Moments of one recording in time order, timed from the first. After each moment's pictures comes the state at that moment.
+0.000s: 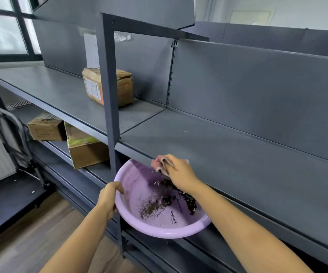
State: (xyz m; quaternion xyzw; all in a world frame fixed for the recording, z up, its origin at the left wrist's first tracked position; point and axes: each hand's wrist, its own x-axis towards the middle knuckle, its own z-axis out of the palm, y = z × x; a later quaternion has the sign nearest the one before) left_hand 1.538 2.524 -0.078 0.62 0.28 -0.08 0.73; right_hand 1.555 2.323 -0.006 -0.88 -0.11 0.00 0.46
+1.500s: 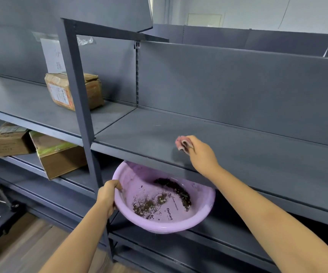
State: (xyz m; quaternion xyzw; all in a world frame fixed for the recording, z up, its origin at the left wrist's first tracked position) left_hand 1.517 2.487 -0.069 0.63 0.23 -0.11 0.73; right_hand 1.504 2.227 0.021 -0.94 0.02 -0.17 0.30
